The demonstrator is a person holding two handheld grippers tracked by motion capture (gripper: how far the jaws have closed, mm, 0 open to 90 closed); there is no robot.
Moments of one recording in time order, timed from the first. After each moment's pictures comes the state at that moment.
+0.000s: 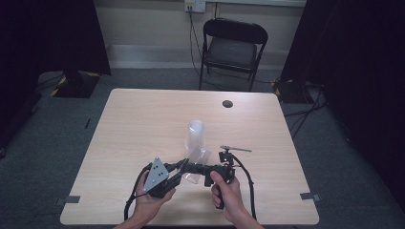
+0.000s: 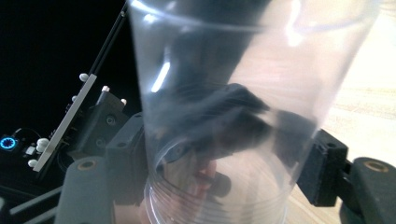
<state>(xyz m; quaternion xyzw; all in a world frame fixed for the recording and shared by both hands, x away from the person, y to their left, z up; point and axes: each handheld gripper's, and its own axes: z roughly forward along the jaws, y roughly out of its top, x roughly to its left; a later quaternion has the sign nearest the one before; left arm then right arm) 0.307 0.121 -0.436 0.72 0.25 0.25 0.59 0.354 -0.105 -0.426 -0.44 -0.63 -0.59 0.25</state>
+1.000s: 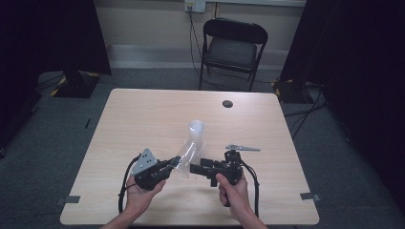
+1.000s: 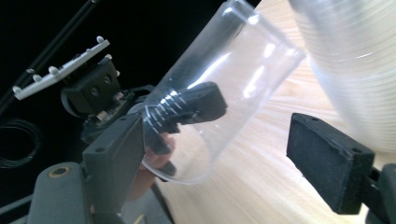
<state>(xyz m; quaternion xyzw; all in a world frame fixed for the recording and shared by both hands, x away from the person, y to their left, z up) 0.327 0.151 -0.434 0.73 0.32 0.16 0.59 0.351 -0.121 -0.417 -0.42 -0.68 -0.59 0.13</state>
